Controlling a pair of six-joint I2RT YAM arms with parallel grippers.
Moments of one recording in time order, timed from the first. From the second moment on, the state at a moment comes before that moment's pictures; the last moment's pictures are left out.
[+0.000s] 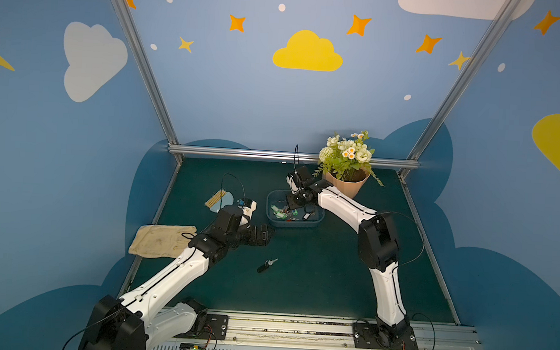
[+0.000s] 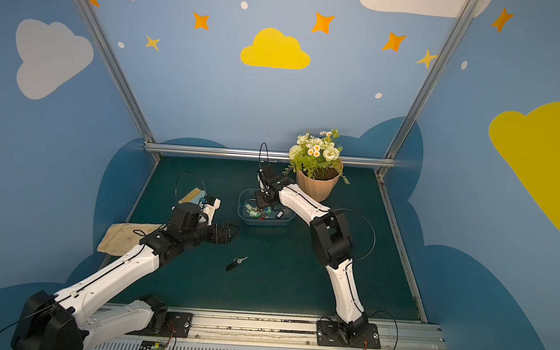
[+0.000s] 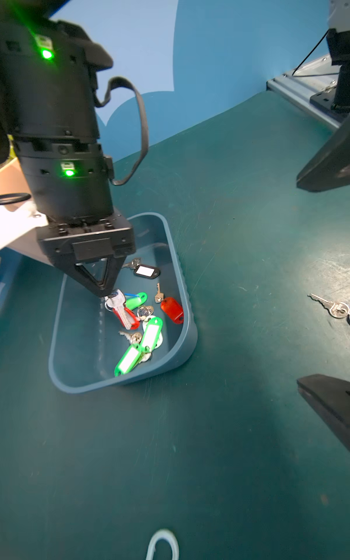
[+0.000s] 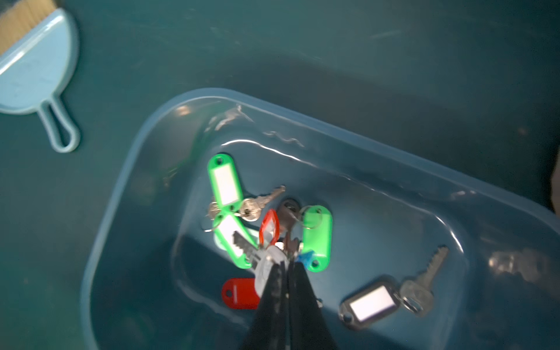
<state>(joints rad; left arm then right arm) -0.45 1.09 0.68 -0.24 0.28 -0.45 0.65 2.21 1.87 -0.68 0.00 0.20</state>
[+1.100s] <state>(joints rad) -0.45 0.98 0.66 -0.25 0.22 -0.43 0.68 2.42 2.10 -0.89 0.06 0.17</state>
